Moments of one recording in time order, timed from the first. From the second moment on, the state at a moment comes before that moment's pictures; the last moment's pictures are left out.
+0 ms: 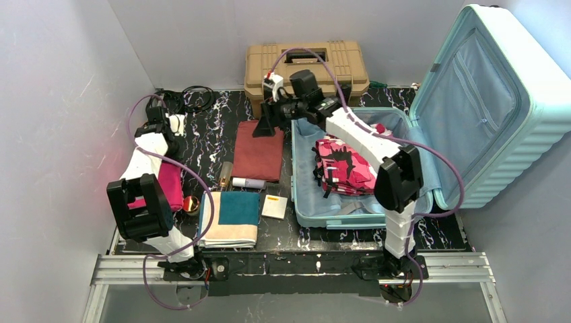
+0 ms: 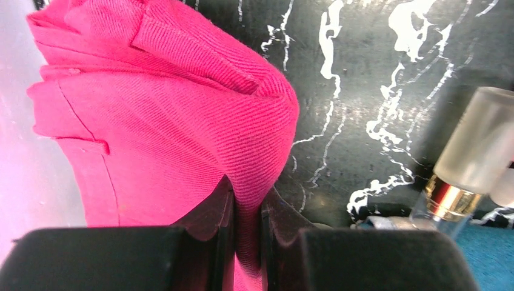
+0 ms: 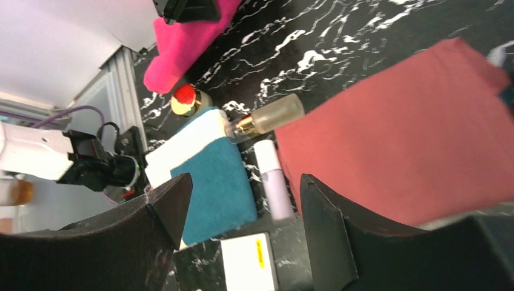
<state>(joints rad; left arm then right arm) 0.21 1.58 1.21 -0.76 -0.05 0.28 0.67 1.95 1.86 -0.44 -0.71 0.15</state>
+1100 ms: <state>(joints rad) 0.00 1.74 1.45 -0.87 0.03 -0.22 0.89 2.41 2.09 -0.16 -0.62 0.50</state>
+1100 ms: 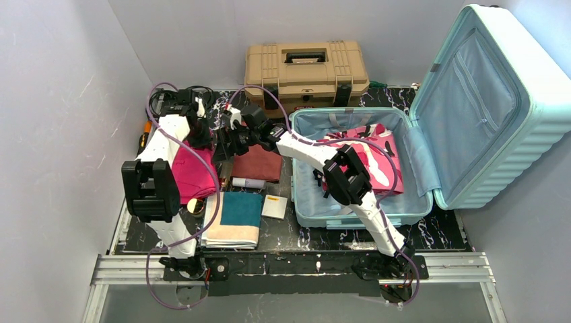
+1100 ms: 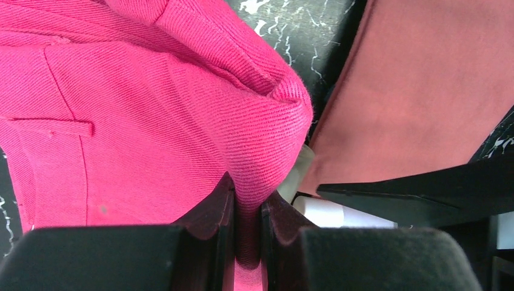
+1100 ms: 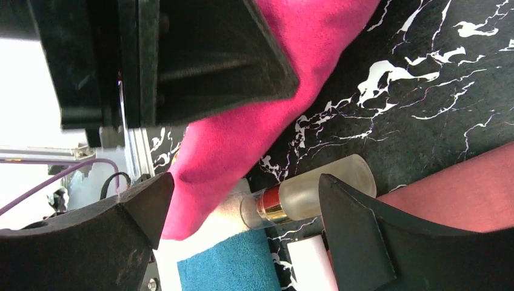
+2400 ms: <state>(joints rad) -0.05 1.80 1.47 -0.86 0.03 -0.35 0.95 2.48 2.14 -0.14 -0.50 0.59</state>
